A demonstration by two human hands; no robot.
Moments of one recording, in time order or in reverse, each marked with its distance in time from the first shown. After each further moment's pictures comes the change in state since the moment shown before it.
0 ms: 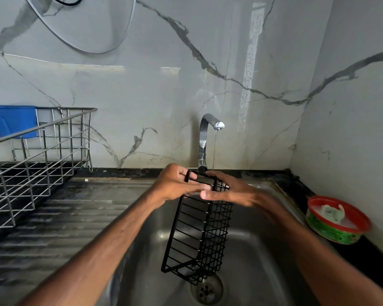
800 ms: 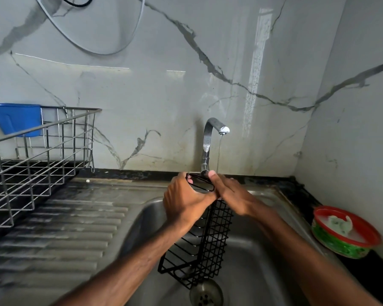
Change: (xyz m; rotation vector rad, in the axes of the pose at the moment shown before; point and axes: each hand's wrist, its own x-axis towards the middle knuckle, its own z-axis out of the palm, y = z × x) left_hand -0.016 -0.001 0.058 0.202 0.601 0.064; right_hand 0.007 -0.011 0.015 -0.071 0.177 -0.038
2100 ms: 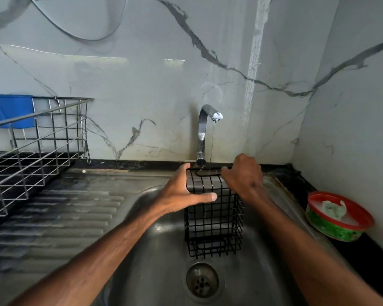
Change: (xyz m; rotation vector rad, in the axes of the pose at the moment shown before) left_hand 0.013 -0.023 -0.009 -0.131 -0.680 -0.003; right_hand 0.014 0.014 -0.008 -0.314 0.558 0.343
